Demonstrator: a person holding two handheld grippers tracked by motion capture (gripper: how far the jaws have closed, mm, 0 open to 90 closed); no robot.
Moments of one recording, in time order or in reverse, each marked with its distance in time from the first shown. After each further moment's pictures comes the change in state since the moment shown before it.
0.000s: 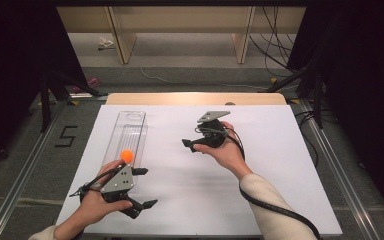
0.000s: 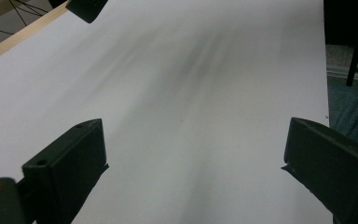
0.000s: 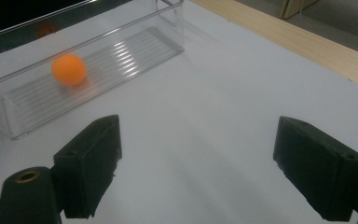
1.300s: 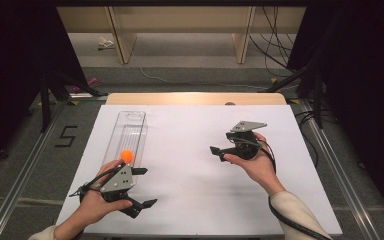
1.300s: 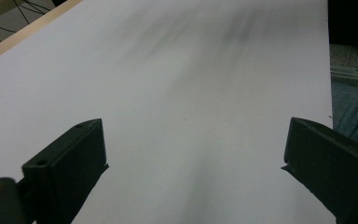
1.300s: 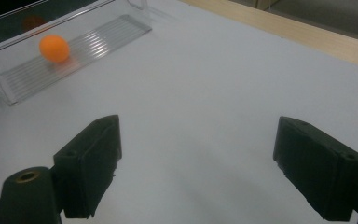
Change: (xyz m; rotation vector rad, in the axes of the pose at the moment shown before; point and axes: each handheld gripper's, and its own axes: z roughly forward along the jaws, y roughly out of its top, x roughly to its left) left arm 0.001 -0.001 0.000 0.002 0.011 -0.005; right arm -0.021 -0.051 -0.071 -0.031 -0.069 0.076
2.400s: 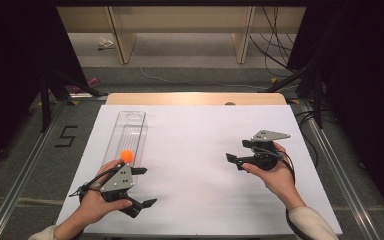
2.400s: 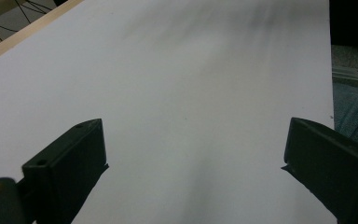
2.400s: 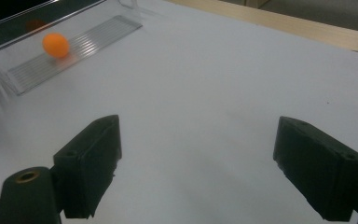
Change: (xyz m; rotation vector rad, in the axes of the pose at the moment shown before) left arm 0.001 0.000 0.000 0.000 0.000 -0.003; right arm -0.010 -0.032 -0.044 -0.035 -0.020 0.049
